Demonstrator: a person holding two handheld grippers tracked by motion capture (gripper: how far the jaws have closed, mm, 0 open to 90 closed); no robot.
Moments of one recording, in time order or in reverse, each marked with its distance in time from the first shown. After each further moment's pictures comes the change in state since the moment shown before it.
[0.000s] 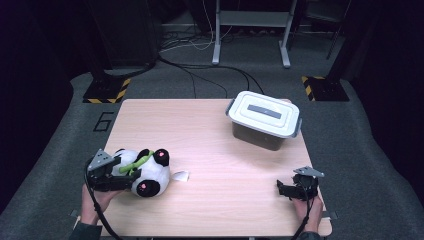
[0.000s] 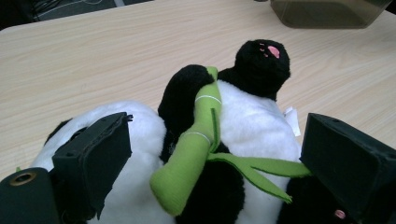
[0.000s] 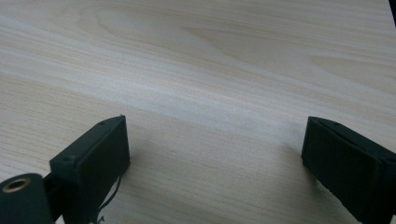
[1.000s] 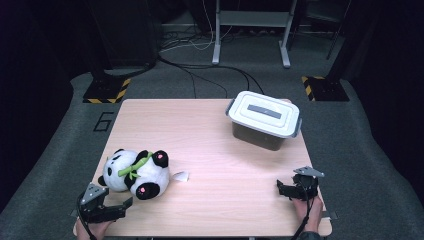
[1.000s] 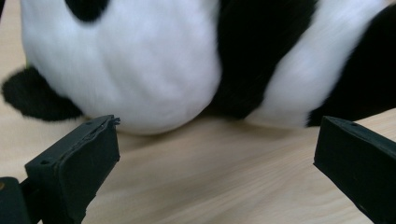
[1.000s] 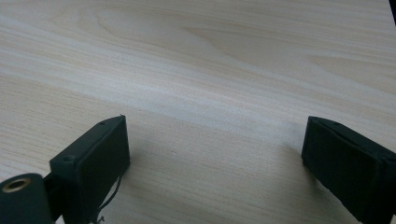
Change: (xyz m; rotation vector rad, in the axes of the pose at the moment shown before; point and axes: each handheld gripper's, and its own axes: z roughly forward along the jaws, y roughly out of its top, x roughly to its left) left arm 0.003 -0.102 -0.006 0.062 0.105 -0.143; right arm 0.000 0.000 0.000 -0.002 0.001 -0.002
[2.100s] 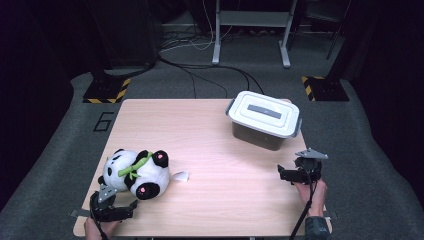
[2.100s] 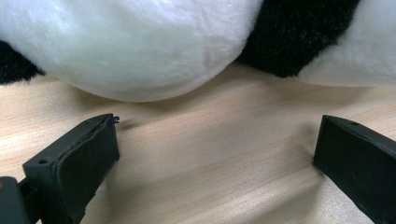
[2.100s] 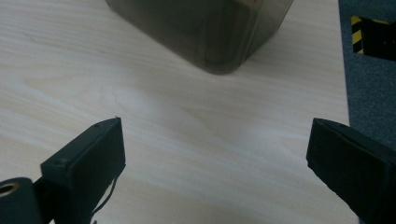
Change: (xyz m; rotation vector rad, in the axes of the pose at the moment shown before) left arm 0.000 -0.015 0.030 0.111 0.074 0.083; right arm -0.002 0.060 -0.020 -0.037 0.001 -0.028
